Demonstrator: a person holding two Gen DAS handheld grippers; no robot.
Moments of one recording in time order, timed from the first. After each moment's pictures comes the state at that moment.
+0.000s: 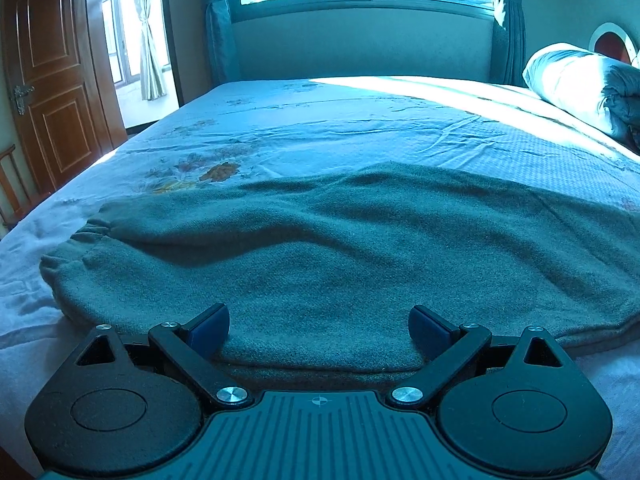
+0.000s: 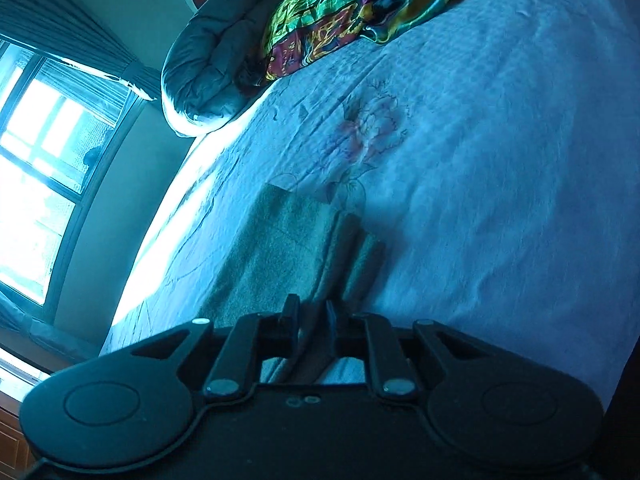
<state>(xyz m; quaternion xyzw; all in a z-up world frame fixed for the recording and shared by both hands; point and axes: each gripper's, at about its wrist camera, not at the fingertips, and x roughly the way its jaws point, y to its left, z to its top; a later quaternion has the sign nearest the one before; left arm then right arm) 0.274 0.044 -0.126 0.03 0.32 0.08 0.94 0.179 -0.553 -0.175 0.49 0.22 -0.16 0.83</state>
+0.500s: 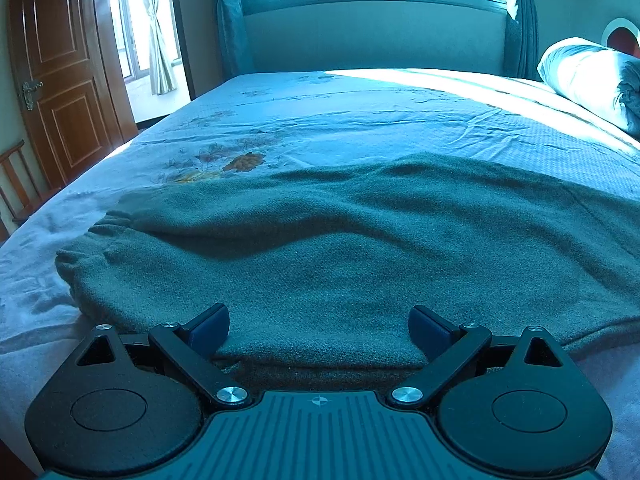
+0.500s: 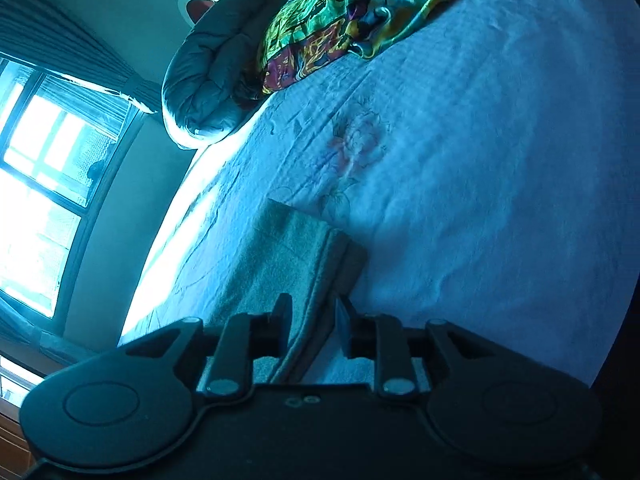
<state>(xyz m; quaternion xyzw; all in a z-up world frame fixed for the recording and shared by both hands) 0.278 0.073 -0.134 0.02 0.33 0.09 0.94 0.145 -0.555 -0.164 0.50 0.20 -0.18 0.82</state>
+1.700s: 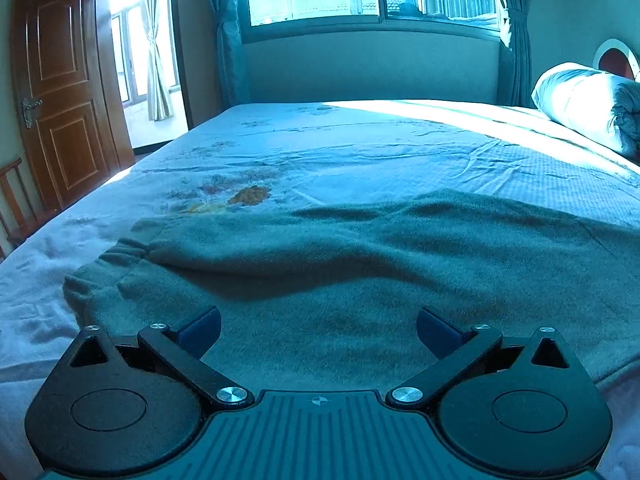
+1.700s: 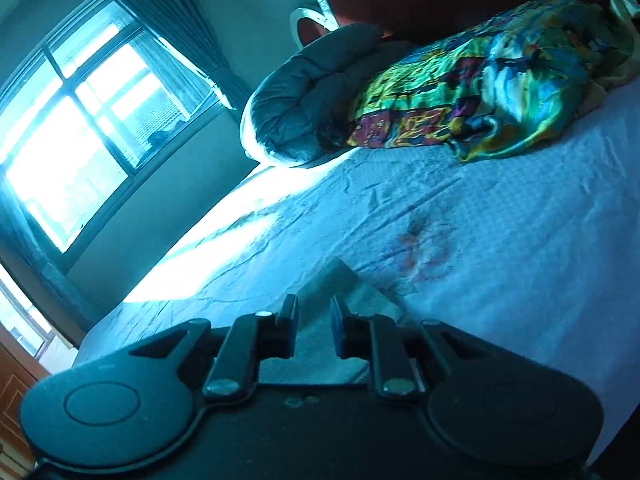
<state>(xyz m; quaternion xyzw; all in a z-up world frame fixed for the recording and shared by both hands) 0.289 0.087 -0.127 0.03 0.28 0.08 0.96 0.182 -0.544 -0.111 0.35 0.17 -0.06 0.92</state>
